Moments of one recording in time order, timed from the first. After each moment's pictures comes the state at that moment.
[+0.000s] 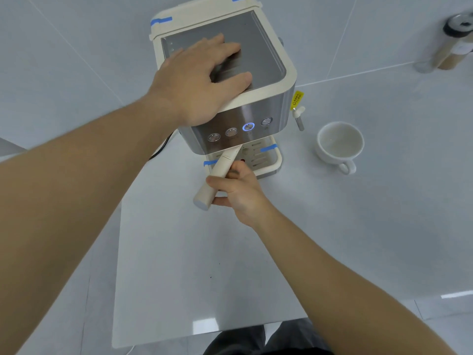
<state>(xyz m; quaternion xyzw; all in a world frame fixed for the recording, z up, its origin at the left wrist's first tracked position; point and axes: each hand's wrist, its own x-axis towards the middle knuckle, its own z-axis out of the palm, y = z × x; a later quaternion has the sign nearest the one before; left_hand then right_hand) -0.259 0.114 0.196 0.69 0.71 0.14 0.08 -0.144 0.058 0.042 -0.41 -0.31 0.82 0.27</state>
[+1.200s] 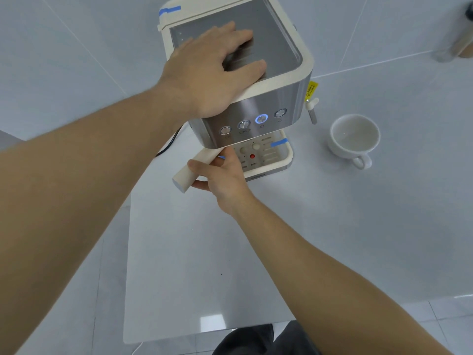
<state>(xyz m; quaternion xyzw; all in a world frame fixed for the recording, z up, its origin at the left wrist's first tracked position) -0.255 0.108 0.199 0.68 0.71 0.14 0.09 -0.200 0.054 0.042 -0.37 -0.28 0.82 0.33</state>
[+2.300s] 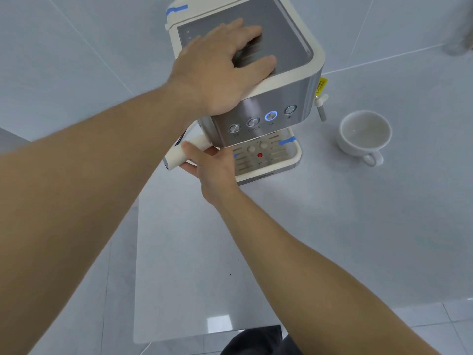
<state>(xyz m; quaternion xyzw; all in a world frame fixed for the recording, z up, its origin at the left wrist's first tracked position) -0.251 0.106 0.201 0.68 0.72 0.14 0.08 -0.246 0.053 0.048 -0.33 -0.17 0.82 0.43</state>
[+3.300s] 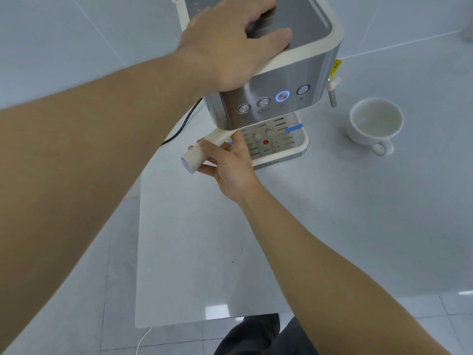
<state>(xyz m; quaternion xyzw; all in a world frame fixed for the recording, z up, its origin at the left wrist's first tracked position) -0.259 0.113 0.192 0.68 0.70 0.17 0.08 -0.212 0.045 0.035 -0.30 -0.24 0.85 0.36</state>
